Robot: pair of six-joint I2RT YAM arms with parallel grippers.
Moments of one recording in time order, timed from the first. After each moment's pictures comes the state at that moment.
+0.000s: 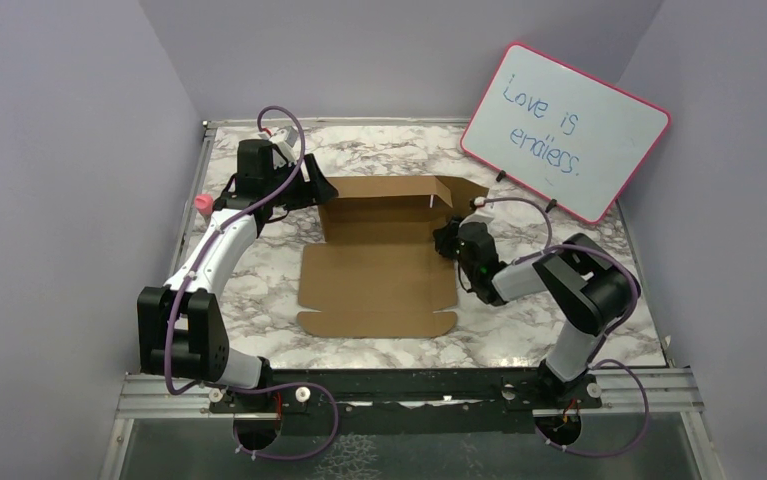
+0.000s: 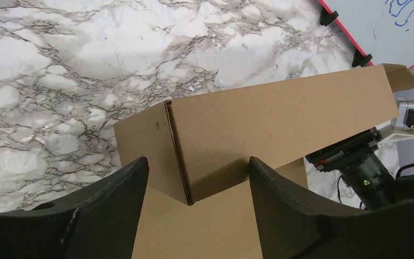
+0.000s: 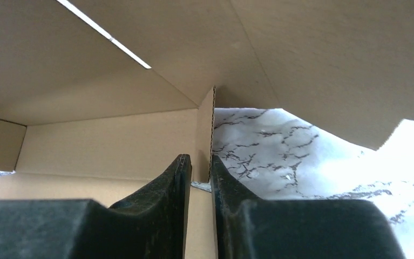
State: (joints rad) left arm -0.12 1.43 1.09 -0.25 0.44 -0.37; right arm 0.59 1.76 0.54 0.85 0.32 0.60
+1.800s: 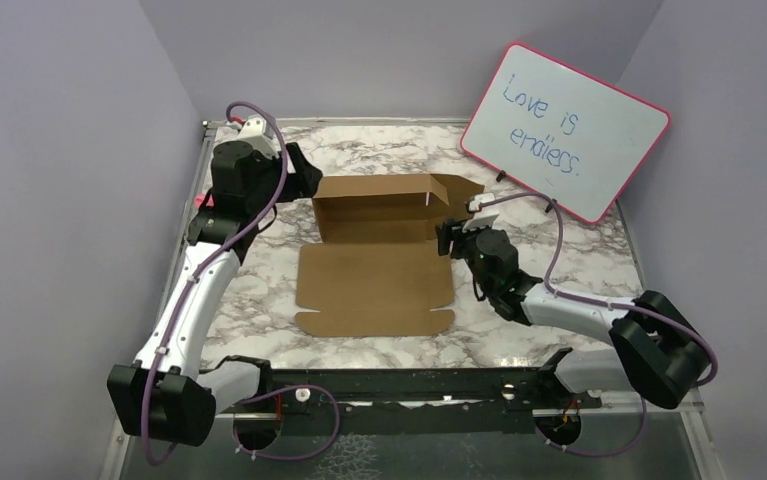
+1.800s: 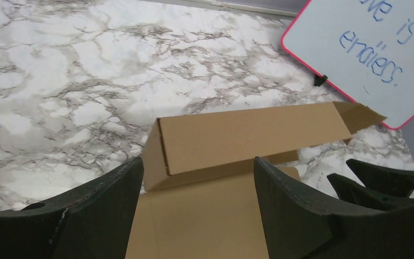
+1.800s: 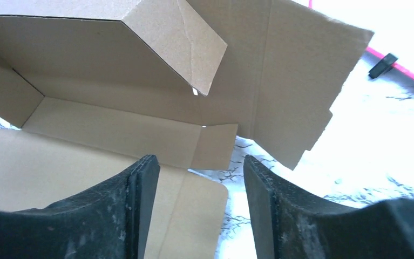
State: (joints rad) left arm -0.13 1.16 1.10 -0.29 0.23 -0.33; right arm 0.71 1.33 0.48 0.67 0.41 0.16
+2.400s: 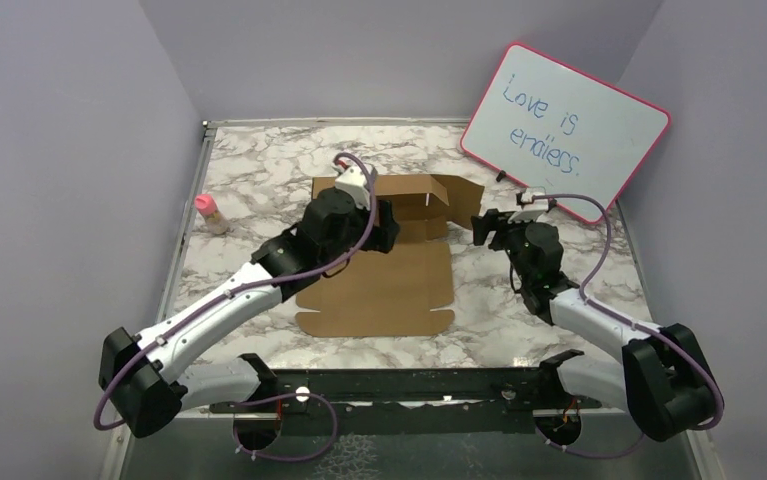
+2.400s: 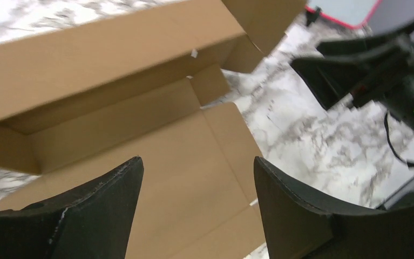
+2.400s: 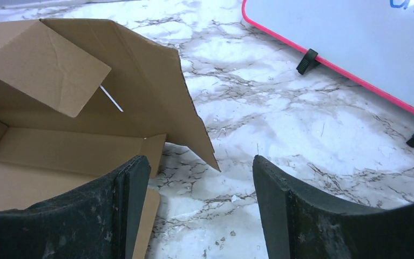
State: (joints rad) left arm -0.75 1.14 1.01 -0.26 -0.13 -0.36; right arm 0.37 1.15 0.38 0.61 0.15 0.18
